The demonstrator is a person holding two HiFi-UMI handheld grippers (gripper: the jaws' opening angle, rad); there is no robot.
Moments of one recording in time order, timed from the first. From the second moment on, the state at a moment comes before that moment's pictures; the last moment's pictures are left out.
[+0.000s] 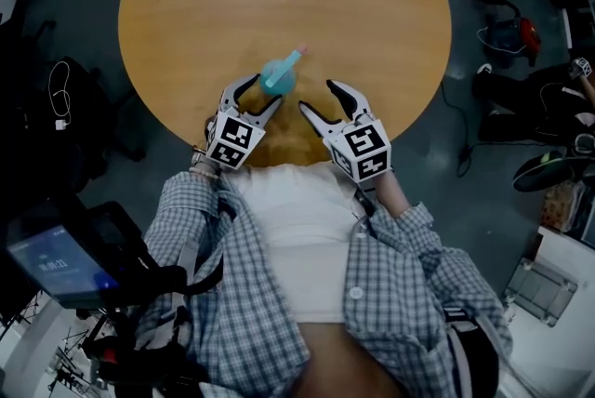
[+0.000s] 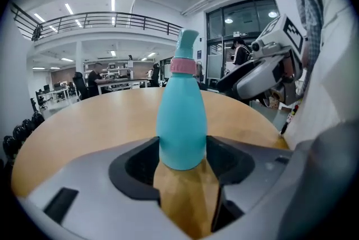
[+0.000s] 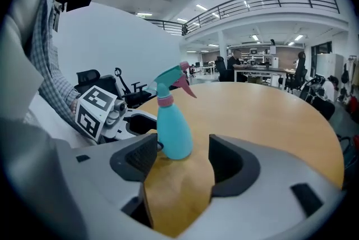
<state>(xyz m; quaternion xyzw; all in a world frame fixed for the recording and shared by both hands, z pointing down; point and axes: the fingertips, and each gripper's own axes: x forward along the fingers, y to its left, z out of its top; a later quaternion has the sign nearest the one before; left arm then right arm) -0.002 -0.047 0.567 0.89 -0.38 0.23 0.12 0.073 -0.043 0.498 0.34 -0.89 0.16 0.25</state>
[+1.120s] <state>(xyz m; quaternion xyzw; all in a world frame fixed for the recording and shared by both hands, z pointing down) -0.074 -0.026 0.558 0.85 -0.44 0.24 0.14 0.069 -0.039 0.518 0.31 -0.90 0.17 0.25</state>
